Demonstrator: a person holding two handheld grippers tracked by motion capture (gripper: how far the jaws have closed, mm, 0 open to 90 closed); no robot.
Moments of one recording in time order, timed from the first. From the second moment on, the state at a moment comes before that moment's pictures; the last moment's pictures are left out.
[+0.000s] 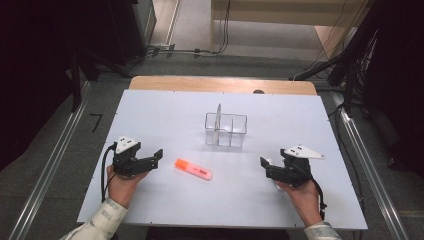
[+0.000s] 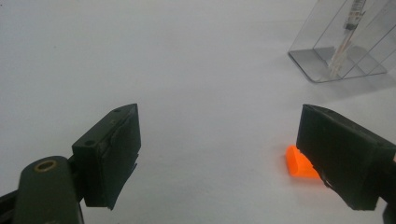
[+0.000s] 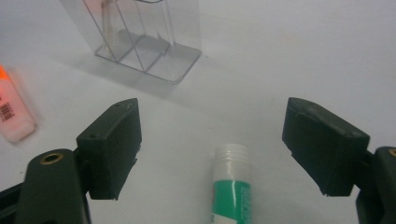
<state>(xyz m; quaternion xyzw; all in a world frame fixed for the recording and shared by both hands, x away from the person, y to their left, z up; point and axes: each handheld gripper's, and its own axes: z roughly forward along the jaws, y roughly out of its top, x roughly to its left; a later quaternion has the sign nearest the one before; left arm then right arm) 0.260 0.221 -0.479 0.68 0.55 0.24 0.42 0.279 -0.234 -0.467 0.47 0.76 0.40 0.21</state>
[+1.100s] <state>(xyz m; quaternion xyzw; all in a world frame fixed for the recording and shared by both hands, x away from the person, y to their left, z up) 0.261 0.227 -0.481 0.67 0.56 0.24 0.42 0.286 -0.163 -0.471 0.41 0.79 0.41 0.18</state>
